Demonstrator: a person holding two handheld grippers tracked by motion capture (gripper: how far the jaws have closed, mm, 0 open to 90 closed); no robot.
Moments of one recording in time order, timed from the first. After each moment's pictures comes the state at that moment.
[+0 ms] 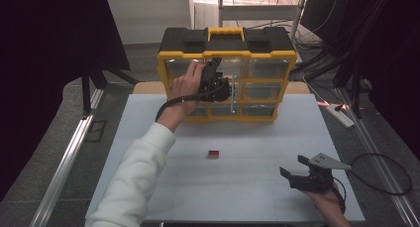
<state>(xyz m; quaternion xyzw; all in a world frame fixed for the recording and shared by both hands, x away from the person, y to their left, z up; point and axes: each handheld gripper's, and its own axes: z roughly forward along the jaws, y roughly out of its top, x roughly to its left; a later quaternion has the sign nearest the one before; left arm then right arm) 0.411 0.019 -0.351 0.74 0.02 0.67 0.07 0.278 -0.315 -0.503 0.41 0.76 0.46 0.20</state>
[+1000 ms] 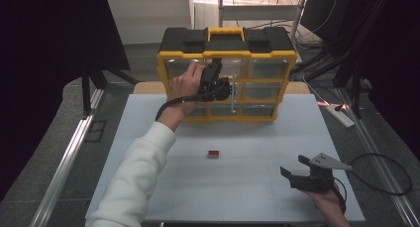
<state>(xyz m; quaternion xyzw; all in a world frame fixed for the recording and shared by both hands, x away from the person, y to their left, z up) 0.410 0.018 -0.349 0.71 0.03 0.70 0.06 0.278 -0.316 -0.502 0.42 0.76 0.46 0.20</state>
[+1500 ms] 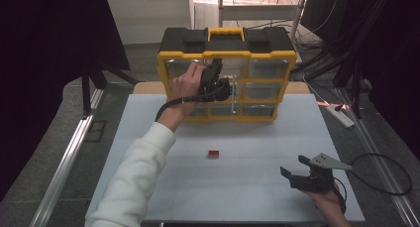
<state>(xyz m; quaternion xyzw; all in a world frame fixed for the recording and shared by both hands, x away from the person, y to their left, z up) 0.406 0.018 -0.348 0.71 0.03 0.70 0.07 0.278 -0.316 -0.502 0.42 0.76 0.46 0.20</state>
